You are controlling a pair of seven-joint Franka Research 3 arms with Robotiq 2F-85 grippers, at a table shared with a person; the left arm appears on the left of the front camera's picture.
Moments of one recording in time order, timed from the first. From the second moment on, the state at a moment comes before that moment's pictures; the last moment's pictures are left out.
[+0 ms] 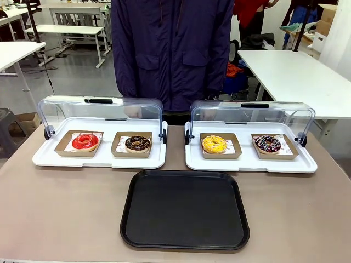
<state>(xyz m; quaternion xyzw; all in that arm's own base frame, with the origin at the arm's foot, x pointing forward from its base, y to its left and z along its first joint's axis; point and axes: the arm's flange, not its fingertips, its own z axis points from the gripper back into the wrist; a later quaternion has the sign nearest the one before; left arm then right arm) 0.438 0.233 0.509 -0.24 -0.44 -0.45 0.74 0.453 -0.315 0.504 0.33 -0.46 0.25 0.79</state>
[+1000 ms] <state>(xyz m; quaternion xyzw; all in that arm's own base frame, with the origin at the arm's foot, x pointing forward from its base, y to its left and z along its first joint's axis) 0.438 0.233 0.509 -0.24 -0.44 -0.45 0.74 0.452 -0.315 0.504 0.33 -0.46 0.25 0.79</state>
